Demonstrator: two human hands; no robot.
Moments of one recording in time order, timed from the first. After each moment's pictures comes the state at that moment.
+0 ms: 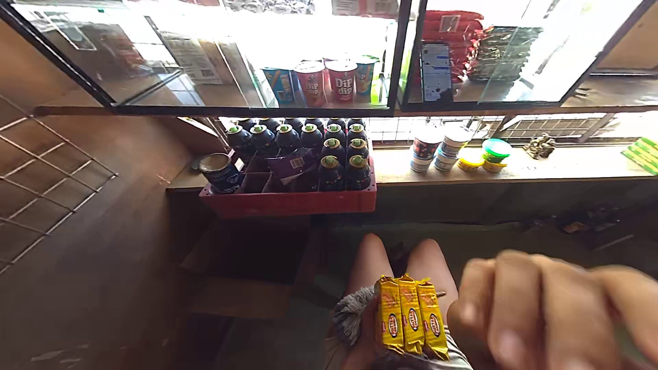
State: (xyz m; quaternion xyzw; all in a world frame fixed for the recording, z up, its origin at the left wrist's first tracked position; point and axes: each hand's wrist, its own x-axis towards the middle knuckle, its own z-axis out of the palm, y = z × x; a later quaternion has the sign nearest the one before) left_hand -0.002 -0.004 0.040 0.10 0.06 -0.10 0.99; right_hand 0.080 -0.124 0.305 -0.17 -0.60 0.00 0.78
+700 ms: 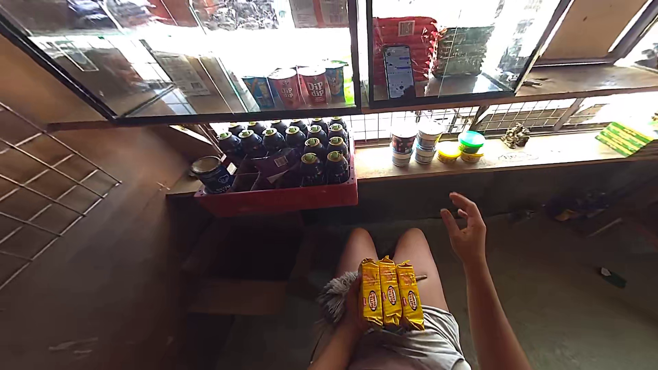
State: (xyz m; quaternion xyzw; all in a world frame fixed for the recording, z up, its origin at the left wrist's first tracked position) left_hand 0.012 -0.007 -0.028 0.14 -0.03 -0.06 0.99; right_hand 0.192 -0.222 0.128 -0.76 -0.24 -0.24 0.55
